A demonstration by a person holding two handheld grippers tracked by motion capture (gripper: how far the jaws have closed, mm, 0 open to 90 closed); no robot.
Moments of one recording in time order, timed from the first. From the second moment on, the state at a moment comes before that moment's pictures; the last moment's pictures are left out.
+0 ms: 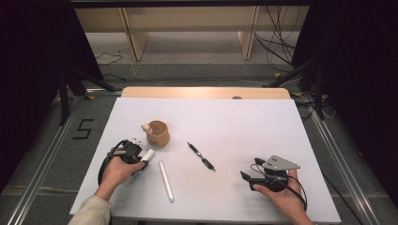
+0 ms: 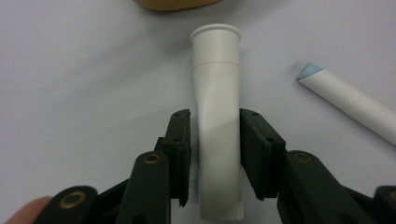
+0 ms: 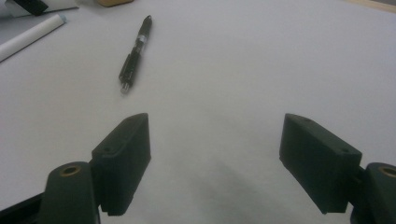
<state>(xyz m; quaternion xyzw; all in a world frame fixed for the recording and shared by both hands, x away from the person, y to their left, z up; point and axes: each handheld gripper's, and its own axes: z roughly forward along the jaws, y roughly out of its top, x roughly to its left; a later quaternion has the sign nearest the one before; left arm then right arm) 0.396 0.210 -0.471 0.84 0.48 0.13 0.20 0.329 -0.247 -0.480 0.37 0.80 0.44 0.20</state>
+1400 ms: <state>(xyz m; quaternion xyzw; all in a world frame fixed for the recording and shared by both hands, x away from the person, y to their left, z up) 0.412 0.201 -0.467 0.86 0.47 0.12 0.16 0.329 -0.247 -0.481 0.37 0.80 0.43 0.20</state>
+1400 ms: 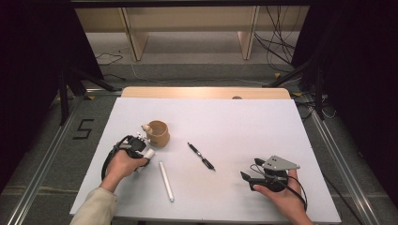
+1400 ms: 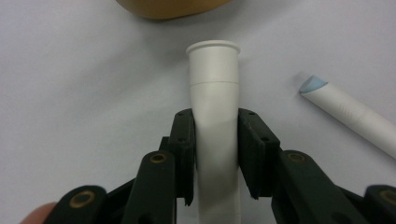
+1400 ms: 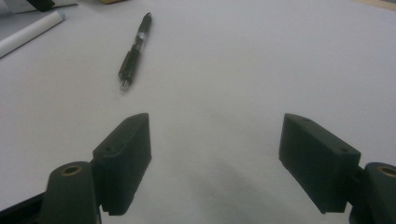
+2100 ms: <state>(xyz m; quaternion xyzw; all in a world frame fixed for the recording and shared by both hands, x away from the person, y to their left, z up) 0.401 0.203 -0.463 0.82 0.50 0.13 0.23 0.328 -0.247 -0.480 0.37 0.80 0.43 0.20</state>
